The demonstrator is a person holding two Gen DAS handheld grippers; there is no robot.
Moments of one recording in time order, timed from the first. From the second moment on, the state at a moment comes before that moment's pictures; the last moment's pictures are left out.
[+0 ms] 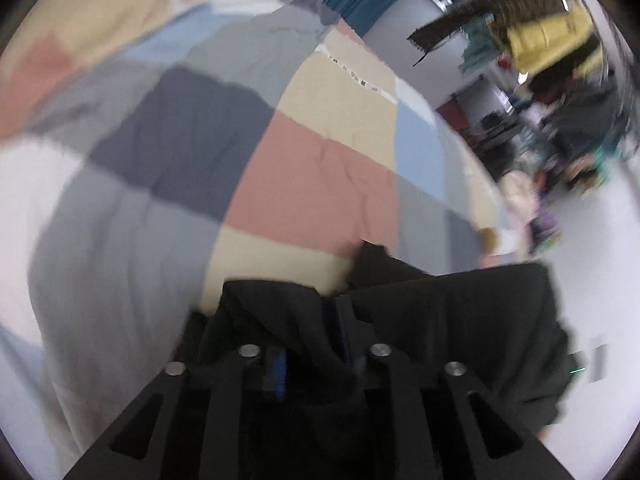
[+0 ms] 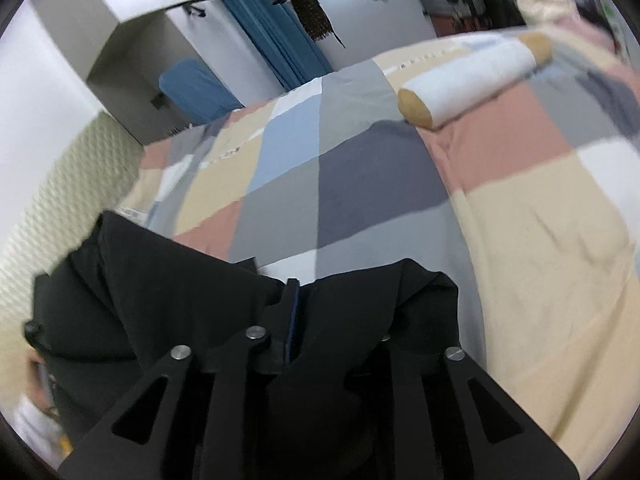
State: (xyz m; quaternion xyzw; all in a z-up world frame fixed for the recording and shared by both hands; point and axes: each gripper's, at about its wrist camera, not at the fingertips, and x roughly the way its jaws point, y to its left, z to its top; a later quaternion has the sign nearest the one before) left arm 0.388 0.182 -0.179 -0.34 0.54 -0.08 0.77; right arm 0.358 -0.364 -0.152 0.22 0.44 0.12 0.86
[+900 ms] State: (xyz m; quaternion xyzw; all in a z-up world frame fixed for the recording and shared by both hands) left arm 0.303 0.060 -0.046 -0.12 0.43 -0.10 0.89; right arm 0.270 -0.328 -0.042 0.12 0.36 0.11 0.92
